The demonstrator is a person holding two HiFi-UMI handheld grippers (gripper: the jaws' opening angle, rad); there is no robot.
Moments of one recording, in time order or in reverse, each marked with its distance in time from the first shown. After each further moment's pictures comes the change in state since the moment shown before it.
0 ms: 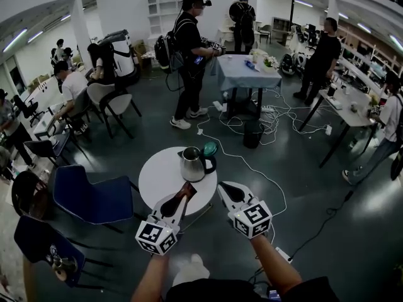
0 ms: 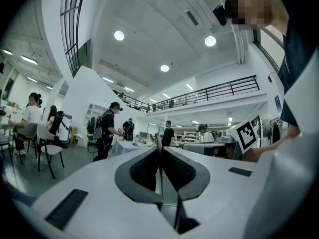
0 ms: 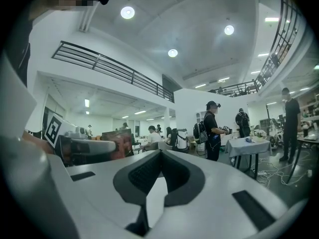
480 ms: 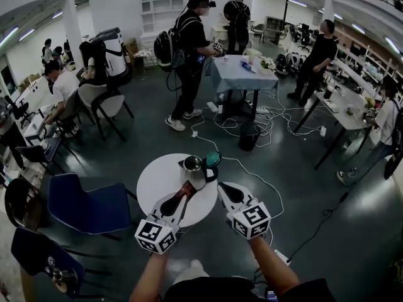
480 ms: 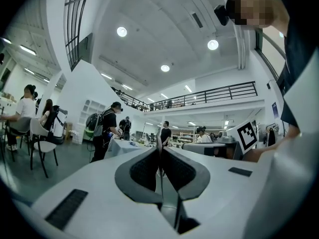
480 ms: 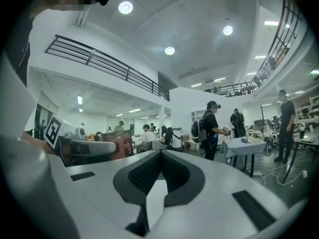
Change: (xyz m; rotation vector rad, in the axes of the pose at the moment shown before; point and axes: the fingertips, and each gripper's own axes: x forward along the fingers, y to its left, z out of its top) left arm 0.042 0.087 0.020 -0.039 0.010 -0.054; right arm 0.087 -0.022 0.019 0.007 0.020 -0.064
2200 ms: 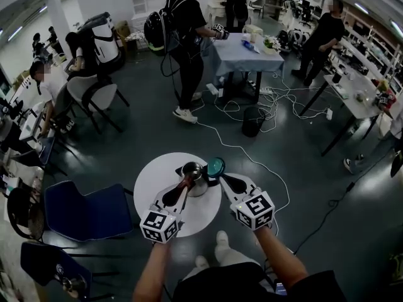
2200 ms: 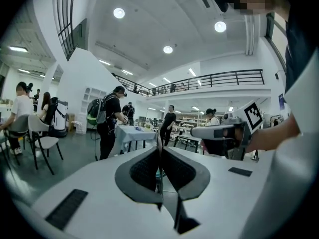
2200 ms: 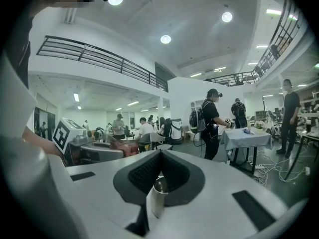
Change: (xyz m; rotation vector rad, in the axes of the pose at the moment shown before) left arm 0.166 0.133 -0.061 0.013 0.193 0.026; right arm 0.138 -0.140 -0.033 0.030 0.104 0.018
